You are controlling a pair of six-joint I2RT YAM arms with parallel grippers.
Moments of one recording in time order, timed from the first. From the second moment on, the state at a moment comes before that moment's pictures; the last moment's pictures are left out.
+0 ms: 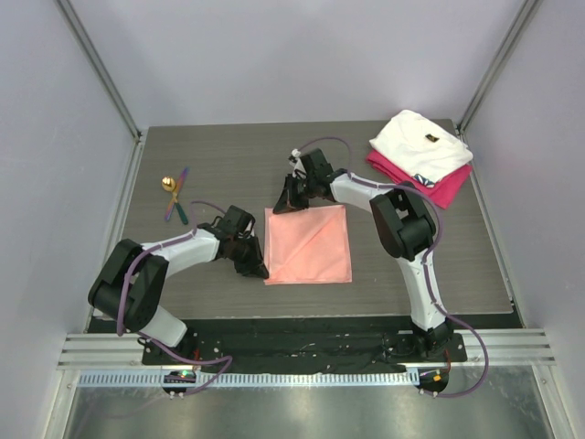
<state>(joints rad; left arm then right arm) -0.51 1.53 0.73 -0.38 0.32 -0.76 0.55 2.24 1.61 -0.19 -0.55 0.61</state>
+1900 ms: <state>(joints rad) -0.53 1.65 0.93 -0.45 0.30 -0.73 0.29 1.86 1.18 -0.25 -0.48 0.50</state>
